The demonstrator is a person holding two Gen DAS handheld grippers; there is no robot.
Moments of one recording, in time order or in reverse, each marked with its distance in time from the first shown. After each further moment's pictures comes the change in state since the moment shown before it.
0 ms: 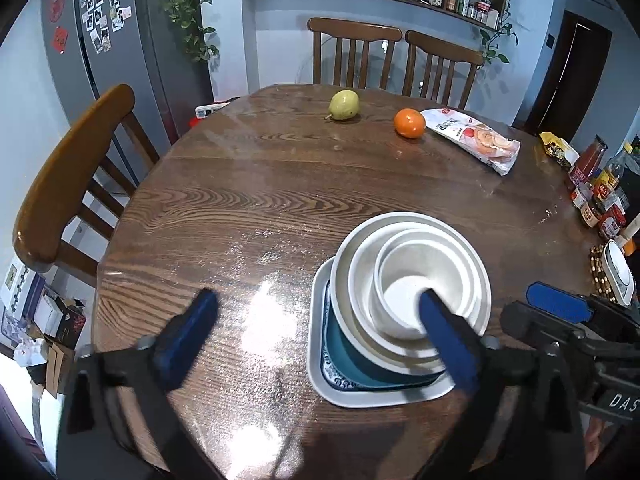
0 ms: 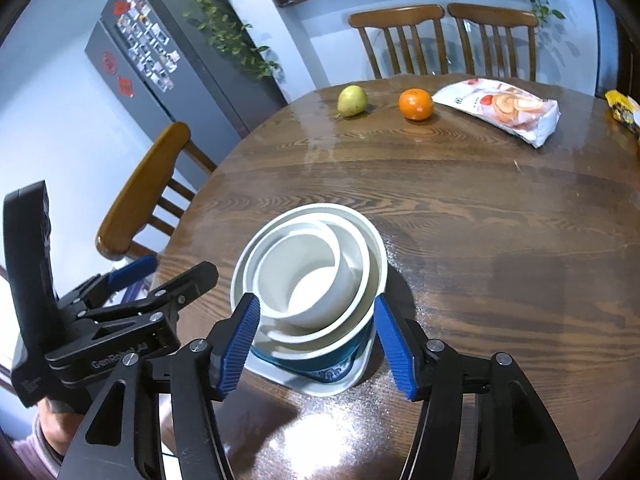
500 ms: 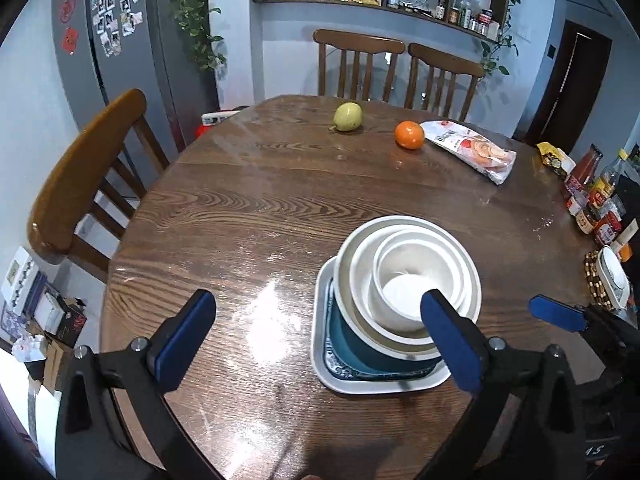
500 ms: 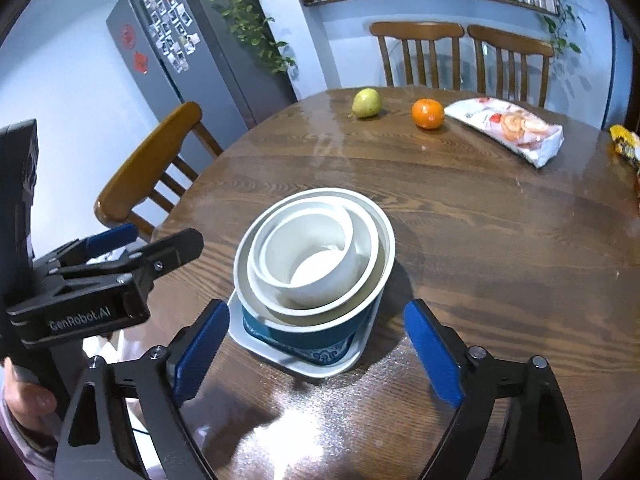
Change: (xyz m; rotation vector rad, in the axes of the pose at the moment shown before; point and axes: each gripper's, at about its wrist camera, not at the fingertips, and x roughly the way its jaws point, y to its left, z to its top) left arm -0.020 0.003 -0.006 -0.013 -0.039 0.012; right arm -0.007 0.016 -0.019 -0.120 -0.022 -0.045
